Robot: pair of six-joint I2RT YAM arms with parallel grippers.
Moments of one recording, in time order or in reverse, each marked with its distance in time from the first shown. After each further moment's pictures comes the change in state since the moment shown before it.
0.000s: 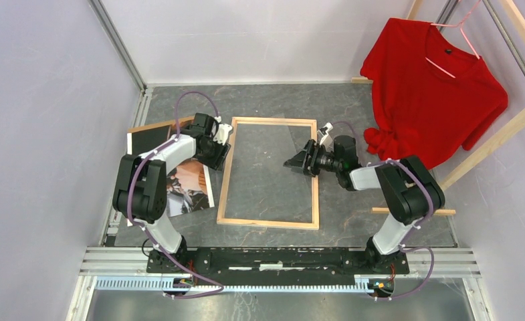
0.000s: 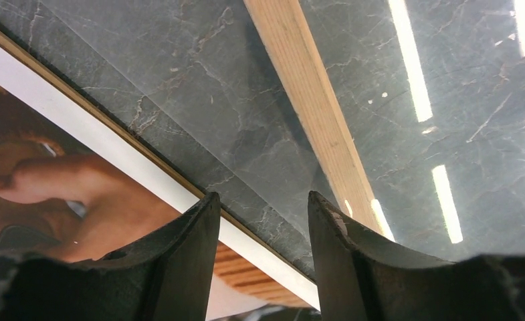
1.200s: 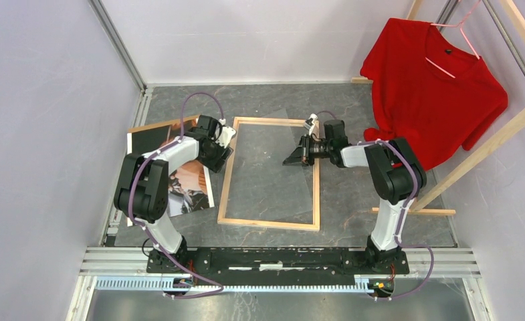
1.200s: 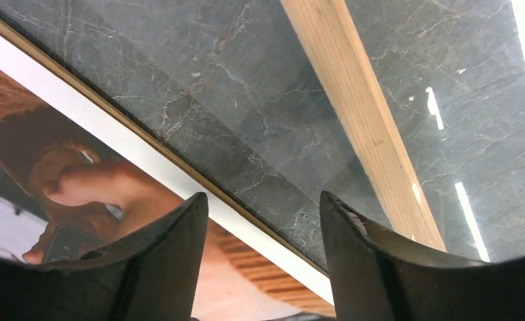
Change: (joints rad) left arm -0.035 0.010 -0.036 0.061 -0.114 0.105; right arm -0.026 0.271 0.390 -0.370 -0.217 -0.230
